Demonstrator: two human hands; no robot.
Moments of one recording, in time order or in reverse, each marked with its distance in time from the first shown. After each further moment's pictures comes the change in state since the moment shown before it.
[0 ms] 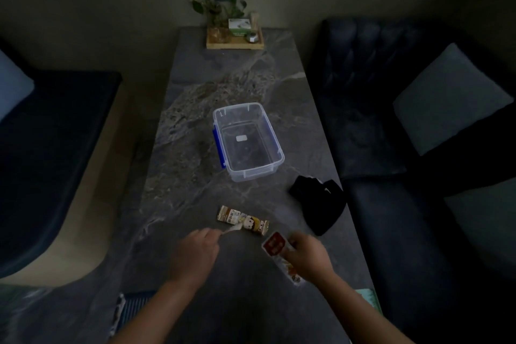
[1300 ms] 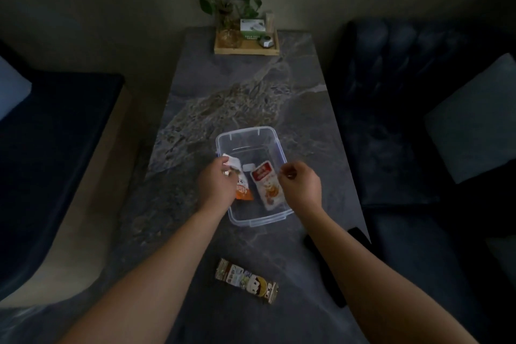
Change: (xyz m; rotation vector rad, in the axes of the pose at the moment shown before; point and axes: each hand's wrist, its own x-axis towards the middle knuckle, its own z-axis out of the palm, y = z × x) left_hand 0.264 0.001 -0.021 -0.692 0.263 -0.507; right_hand 0.208 -0.121 -0.107 0.408 0.333 -0.018
